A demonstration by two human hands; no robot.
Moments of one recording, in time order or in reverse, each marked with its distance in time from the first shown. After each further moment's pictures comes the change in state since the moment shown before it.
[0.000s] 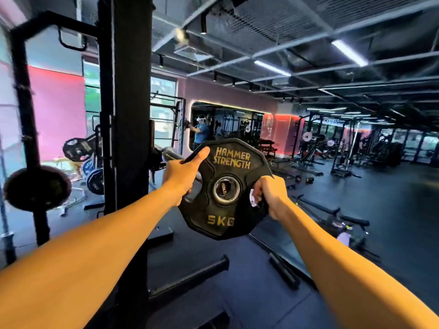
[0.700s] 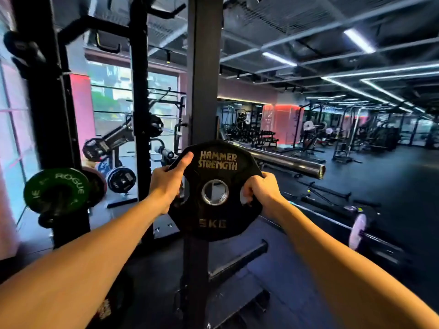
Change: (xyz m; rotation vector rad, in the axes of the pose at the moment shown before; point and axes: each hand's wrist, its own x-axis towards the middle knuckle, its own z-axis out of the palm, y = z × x) left_hand 0.042 -0.066 -0.351 -0.020 0.008 0.034; right_hand -0.195 -0.049 0.295 -0.060 -0.036 -0.005
